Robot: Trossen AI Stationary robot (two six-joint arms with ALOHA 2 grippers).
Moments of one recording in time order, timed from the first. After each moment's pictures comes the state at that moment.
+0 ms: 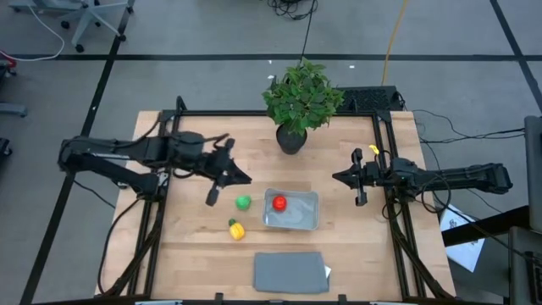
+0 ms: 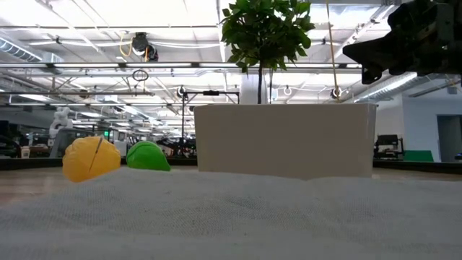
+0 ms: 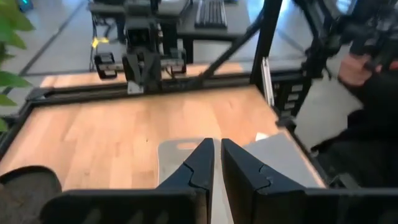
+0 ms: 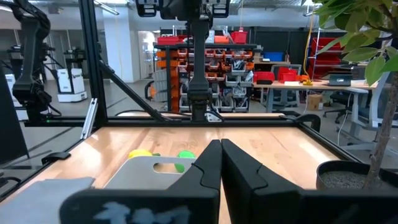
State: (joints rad) left arm -0.05 1.15 1.14 -0.34 0.18 0.04; right arm -0.05 0.44 0.02 0.52 -0.05 0.01
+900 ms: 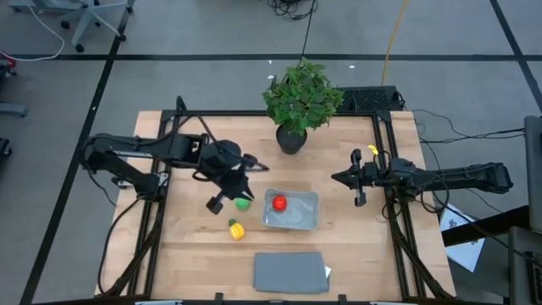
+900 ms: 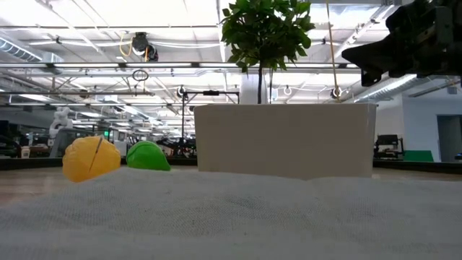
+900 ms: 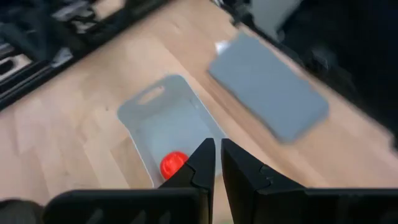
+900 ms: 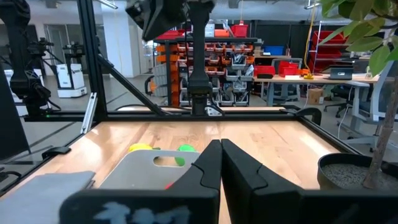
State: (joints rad) left arm -0.08 1.43 1.45 -0.81 0.31 0.53; right arm -0.05 0.46 0.02 0.51 -0.05 0.02
